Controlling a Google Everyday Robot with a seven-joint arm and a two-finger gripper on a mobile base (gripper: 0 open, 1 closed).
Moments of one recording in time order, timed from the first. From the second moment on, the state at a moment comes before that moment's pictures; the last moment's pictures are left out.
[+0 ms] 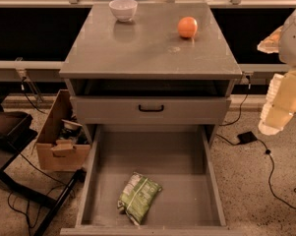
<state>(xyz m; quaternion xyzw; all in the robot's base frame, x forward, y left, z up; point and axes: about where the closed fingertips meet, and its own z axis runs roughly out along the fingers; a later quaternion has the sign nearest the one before) 0.438 -0.216 0.979 -0.60 0.78 -0.04 0.16</state>
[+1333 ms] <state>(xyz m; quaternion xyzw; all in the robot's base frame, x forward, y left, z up) 0.481 -0.227 0.833 -0.55 0.81 -0.09 0.16</state>
